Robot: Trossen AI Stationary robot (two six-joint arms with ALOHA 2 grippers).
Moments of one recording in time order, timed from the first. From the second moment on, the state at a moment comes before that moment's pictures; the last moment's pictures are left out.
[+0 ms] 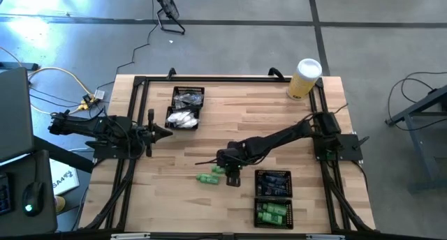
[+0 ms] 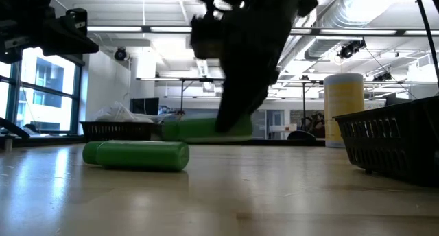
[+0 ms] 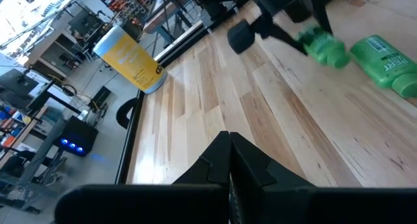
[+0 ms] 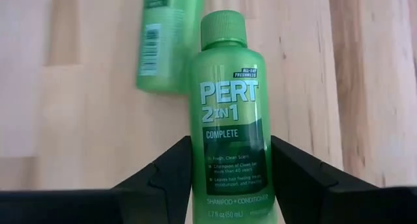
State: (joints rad) left arm -0.18 0.14 0.30 -0.40 -0.28 0.60; right arm 0.21 2.04 1.43 -0.49 -0.05 0.32
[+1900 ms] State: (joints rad) left arm -0.18 0.14 0.30 -0.34 -0.31 0.45; right arm 0.99 1.68 1.18 -0.64 0.33 1.25
